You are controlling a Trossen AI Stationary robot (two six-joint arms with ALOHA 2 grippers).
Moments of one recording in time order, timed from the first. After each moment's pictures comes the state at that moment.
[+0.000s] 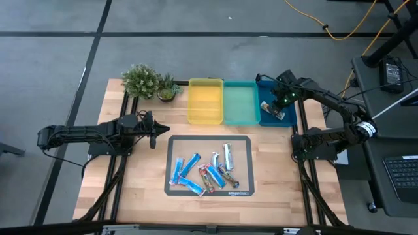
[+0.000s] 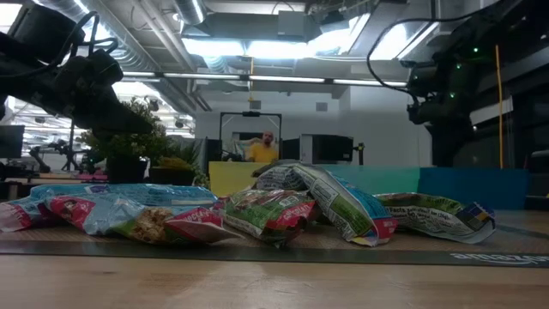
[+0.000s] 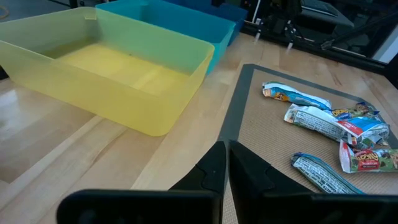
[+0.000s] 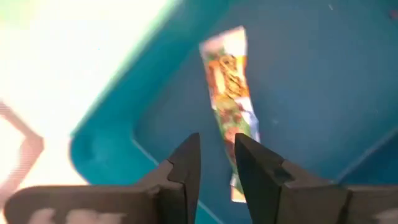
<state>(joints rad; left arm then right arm) 0.20 0.32 0.01 0.01 -0.03 -0.25 -1.00 1.24 0.79 -0.84 -0.19 -0.13</state>
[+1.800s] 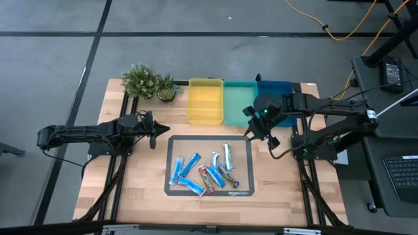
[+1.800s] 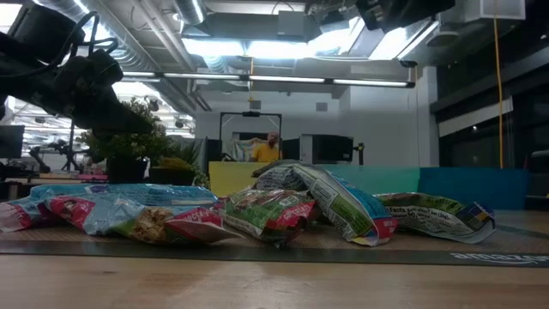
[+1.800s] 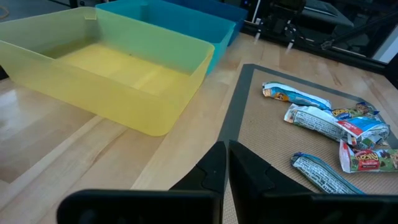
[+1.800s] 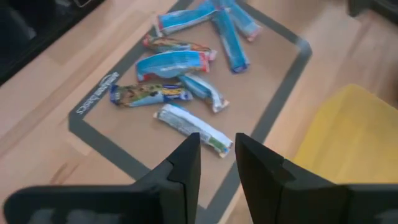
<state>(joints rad) 0.20 0.32 0.01 0.01 -0.03 -0.25 -0.07 1.26 1.25 -0.92 -0.33 -0.63</state>
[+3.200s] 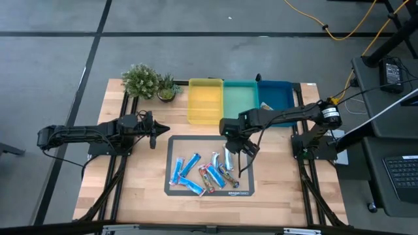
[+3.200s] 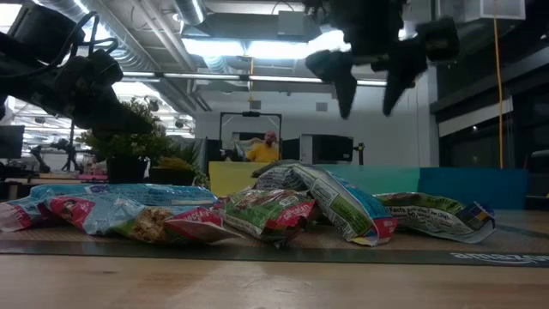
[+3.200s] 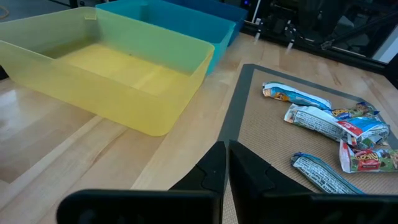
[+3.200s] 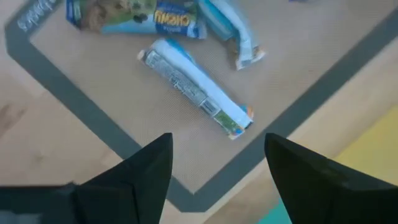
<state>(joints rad) 0.21 0.32 0.01 0.01 -0.03 -0.25 0.04 1.73 1.41 -1.02 -0.12 -0.80</state>
